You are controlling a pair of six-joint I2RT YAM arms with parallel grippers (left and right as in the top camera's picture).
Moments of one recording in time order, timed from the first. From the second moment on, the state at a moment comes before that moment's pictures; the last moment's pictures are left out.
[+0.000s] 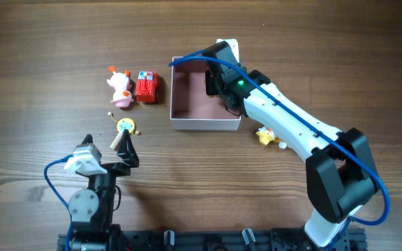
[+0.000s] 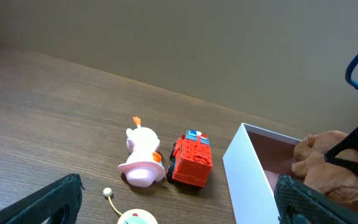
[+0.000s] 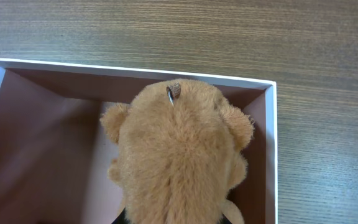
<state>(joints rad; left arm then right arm) -0.06 0.01 0.02 -0.07 -0.06 -0.32 0.57 1.88 1.38 -0.45 0.27 0.41</state>
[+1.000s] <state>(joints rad) -0.06 0.01 0.02 -0.07 -0.06 -0.32 0.53 1.98 1.38 -0.47 0.27 0.44</state>
